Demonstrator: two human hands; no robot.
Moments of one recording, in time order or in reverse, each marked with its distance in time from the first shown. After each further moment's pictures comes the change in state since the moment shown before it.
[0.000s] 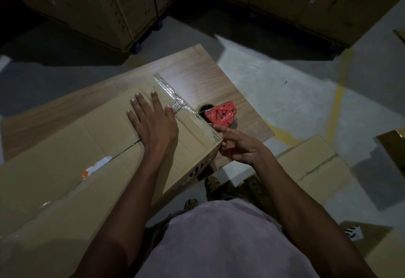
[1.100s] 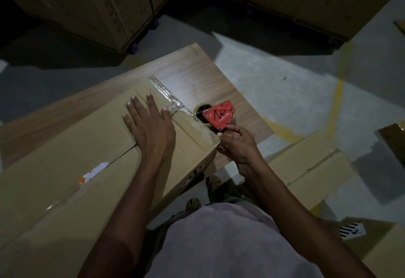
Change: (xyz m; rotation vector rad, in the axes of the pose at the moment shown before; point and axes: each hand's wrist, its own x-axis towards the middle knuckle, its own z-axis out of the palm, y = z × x) left_hand -0.001 0.002 0.000 -0.012 0.009 -0.008; right_hand -0.022 0.015 0.032 -0.132 0.479 -0.356
